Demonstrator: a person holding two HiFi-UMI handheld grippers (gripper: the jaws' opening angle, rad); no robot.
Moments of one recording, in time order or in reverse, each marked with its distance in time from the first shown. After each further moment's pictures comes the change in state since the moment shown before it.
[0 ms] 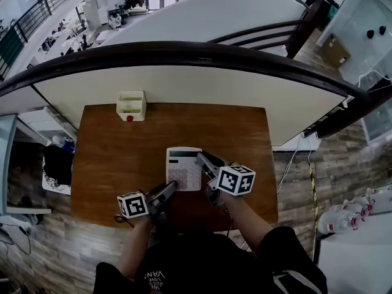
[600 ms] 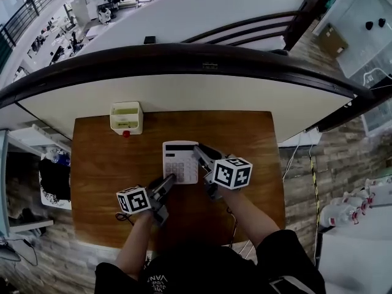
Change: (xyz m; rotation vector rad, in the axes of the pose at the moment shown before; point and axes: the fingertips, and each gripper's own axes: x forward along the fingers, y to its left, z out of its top) left arm 0.034 0.073 0.078 0.034 0.042 0.110; right arm 0.090 -0.035 0.032 -0.041 0.029 -0.059
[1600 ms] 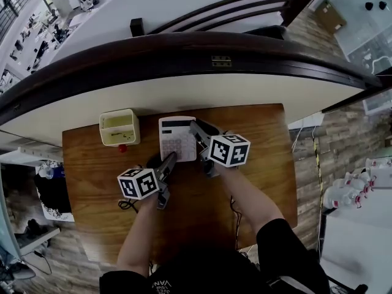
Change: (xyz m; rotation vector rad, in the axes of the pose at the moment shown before) left arm 0.067 0.082 0.089 0.203 0.116 0.193; right arm 0.115 -0.072 0.035 0.032 -0.042 -0.095
